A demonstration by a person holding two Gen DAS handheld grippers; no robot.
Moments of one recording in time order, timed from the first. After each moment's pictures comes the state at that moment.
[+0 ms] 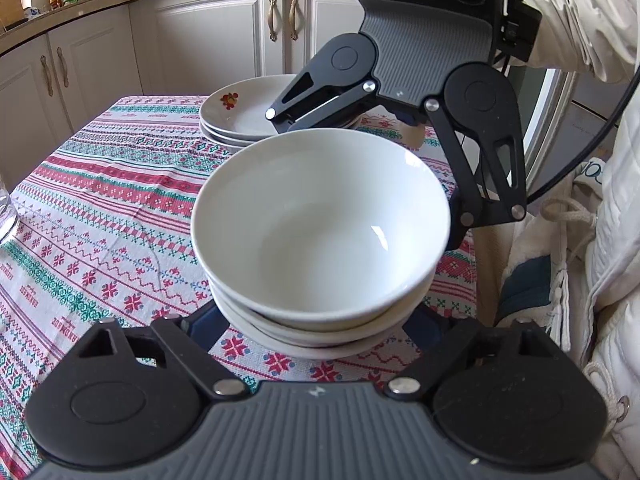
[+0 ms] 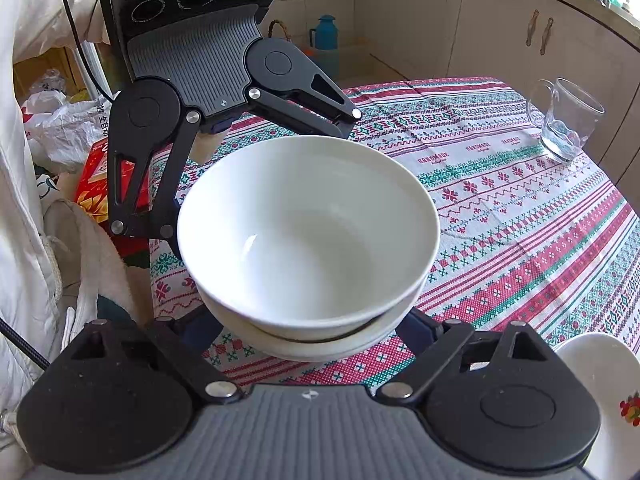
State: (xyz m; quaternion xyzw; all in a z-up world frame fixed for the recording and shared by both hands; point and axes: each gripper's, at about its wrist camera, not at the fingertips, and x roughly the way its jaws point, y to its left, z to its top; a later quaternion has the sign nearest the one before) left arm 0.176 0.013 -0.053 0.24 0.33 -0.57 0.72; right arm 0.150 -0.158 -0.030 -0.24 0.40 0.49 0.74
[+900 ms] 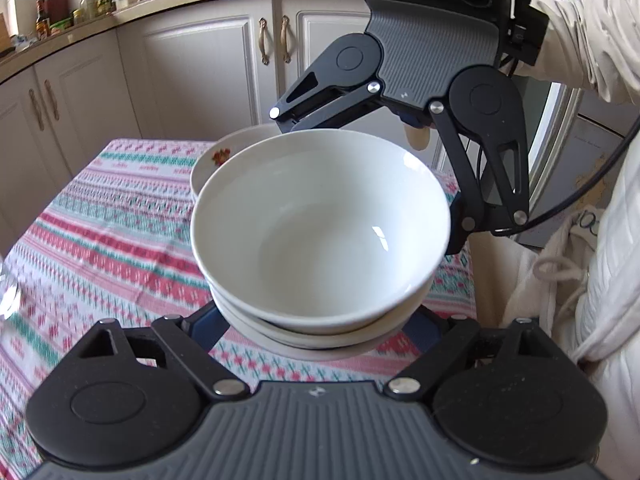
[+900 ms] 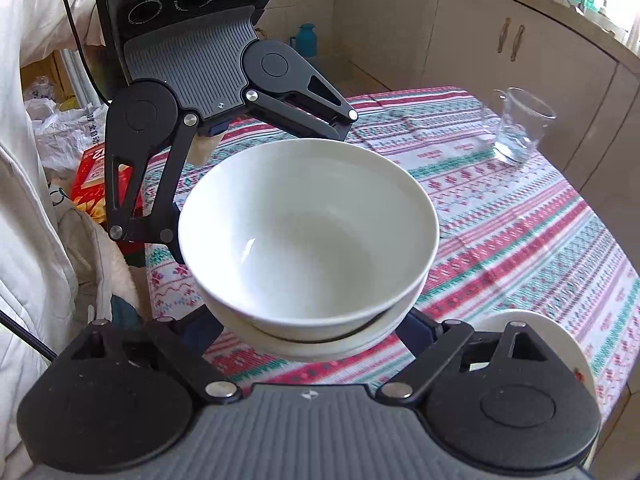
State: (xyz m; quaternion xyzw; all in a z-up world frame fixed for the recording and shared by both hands) left arm 0.197 -0.045 -0.014 0.26 0.30 -0.58 0.71; right arm 0.154 -0.203 0.011 -0.24 0.39 0.46 0.76
